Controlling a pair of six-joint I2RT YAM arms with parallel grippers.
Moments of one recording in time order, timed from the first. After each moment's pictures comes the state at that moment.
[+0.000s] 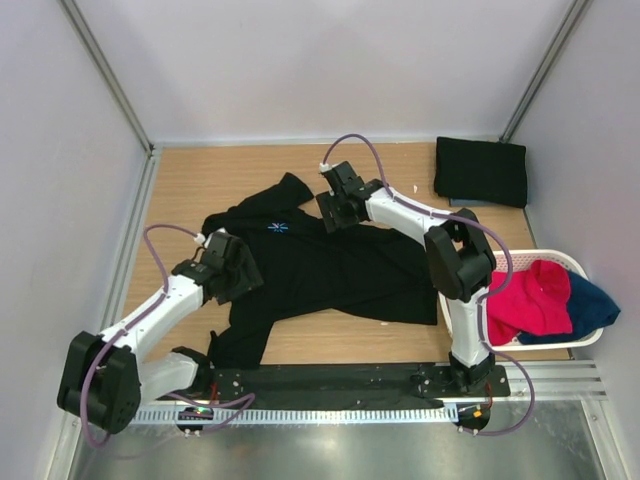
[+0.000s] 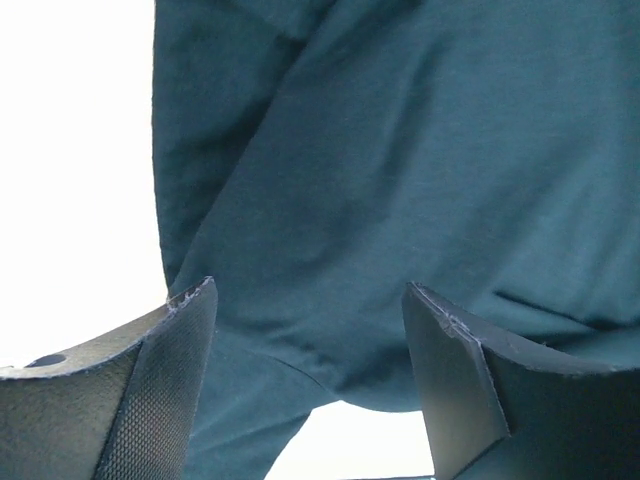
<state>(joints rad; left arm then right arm) -0.38 1.11 0.63 -0.55 -0.08 -0.78 0.61 2.04 1.57 -0.51 0.12 0.19</state>
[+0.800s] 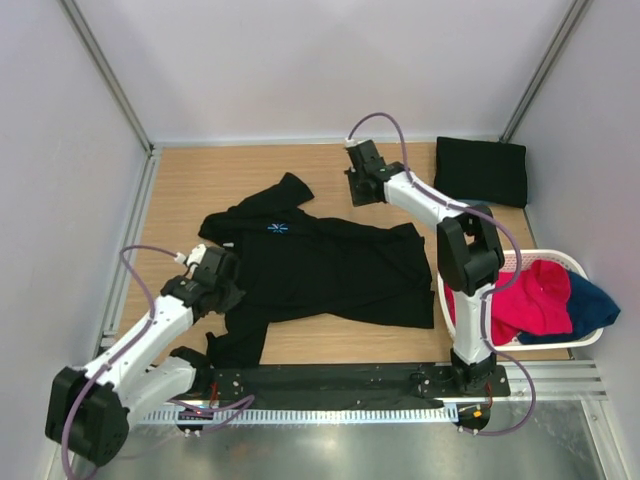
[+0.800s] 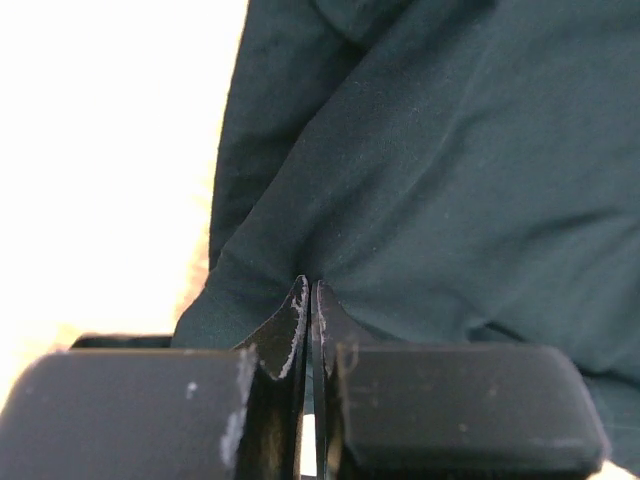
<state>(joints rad) -0.41 0.97 0.55 -0.67 -0.22 -1.00 0.49 2.05 1.66 -0.51 0.17 0.18</state>
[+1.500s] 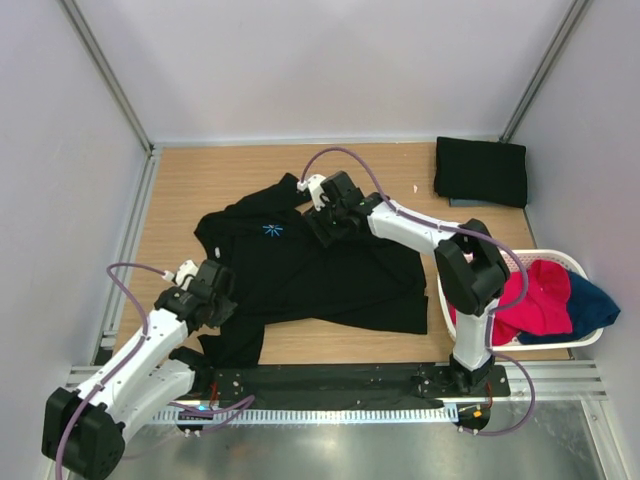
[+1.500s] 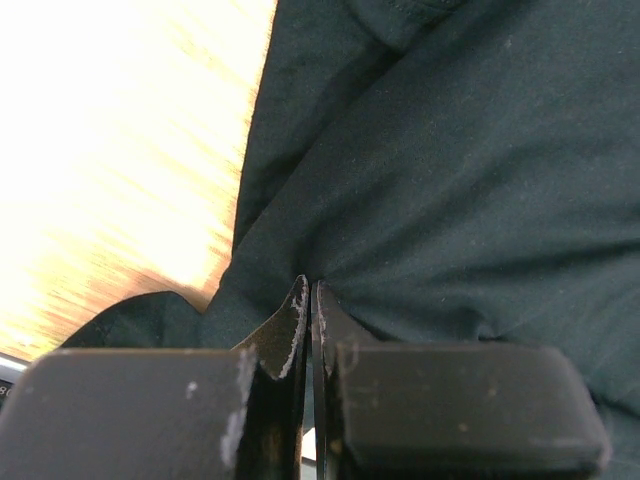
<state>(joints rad) -0.41 0.83 0.49 -0.83 -0.29 -1.13 0.67 1.90 1.42 -0.36 -0.06 -0.12</state>
